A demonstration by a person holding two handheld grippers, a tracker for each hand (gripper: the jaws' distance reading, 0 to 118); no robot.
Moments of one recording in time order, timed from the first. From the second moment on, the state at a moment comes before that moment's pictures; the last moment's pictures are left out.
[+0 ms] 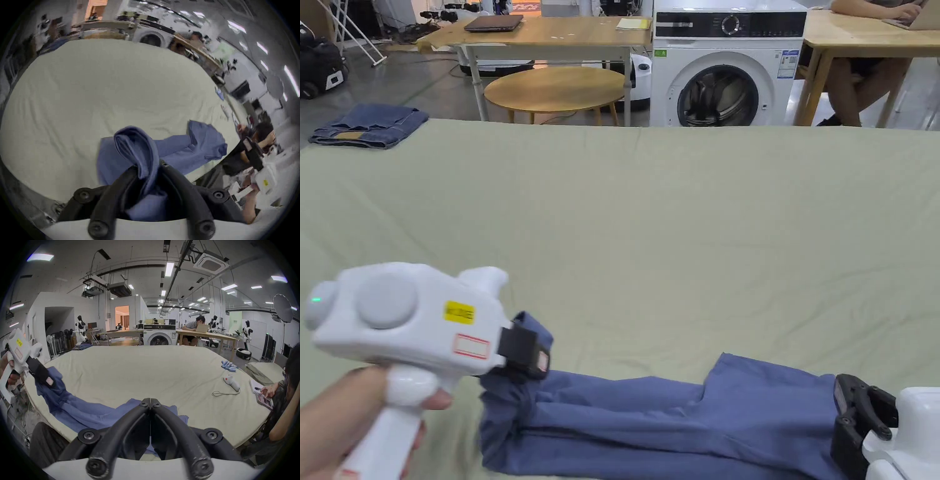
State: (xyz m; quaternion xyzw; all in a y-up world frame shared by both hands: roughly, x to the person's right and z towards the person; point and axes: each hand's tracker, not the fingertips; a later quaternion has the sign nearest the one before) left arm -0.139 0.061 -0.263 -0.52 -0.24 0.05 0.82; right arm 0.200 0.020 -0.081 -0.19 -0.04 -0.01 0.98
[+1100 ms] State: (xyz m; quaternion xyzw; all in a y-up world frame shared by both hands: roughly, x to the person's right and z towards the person) left arm -0.063 -0.080 -0.280 -0.60 -0.30 0.21 0.71; right arm 0.215 -0.002 -0.076 -0.25 -0.05 -0.03 0.97
